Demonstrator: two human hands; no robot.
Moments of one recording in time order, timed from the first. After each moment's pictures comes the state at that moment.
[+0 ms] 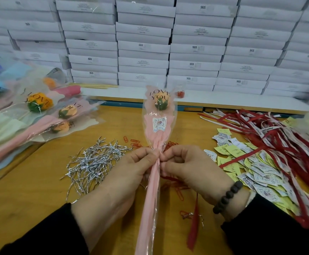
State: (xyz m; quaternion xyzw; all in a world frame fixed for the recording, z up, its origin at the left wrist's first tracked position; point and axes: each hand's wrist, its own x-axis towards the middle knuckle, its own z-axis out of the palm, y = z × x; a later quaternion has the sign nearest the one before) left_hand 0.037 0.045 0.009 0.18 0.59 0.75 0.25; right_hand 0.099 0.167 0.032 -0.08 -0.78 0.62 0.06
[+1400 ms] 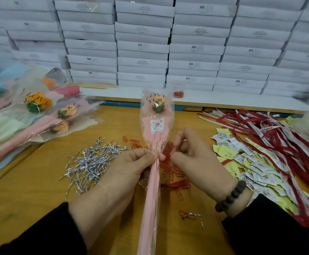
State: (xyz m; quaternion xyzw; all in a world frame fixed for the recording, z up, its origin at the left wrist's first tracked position) left_hand 0.037 0.042 0.012 0.20 0.61 0.73 0.24; right_hand 0.098 0.173 0.033 -0.07 -0.84 0.51 0.18
